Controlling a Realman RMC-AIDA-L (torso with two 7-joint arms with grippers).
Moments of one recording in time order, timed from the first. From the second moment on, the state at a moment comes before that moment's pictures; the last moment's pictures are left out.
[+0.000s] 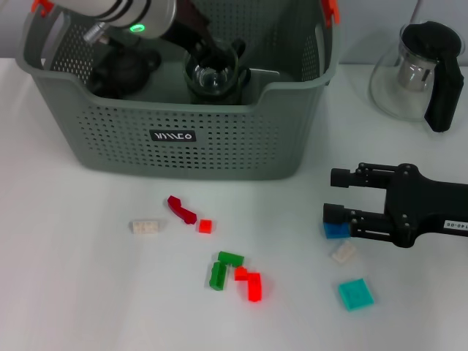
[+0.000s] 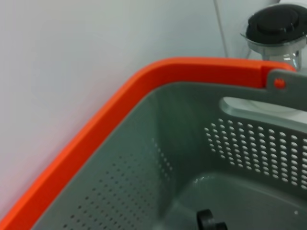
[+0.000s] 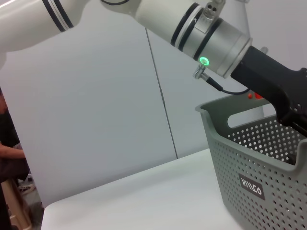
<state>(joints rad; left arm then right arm) -0.92 -2.15 1.12 1.08 2.75 1.07 -2.15 0.46 2.08 -0.80 -0.67 -1.84 -1.70 1.32</state>
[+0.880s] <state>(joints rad) -0.64 -2.13 0.78 1.31 1.83 1.40 -2.05 0.46 2.08 -0.80 -0.68 -1.84 -1.70 1.32</state>
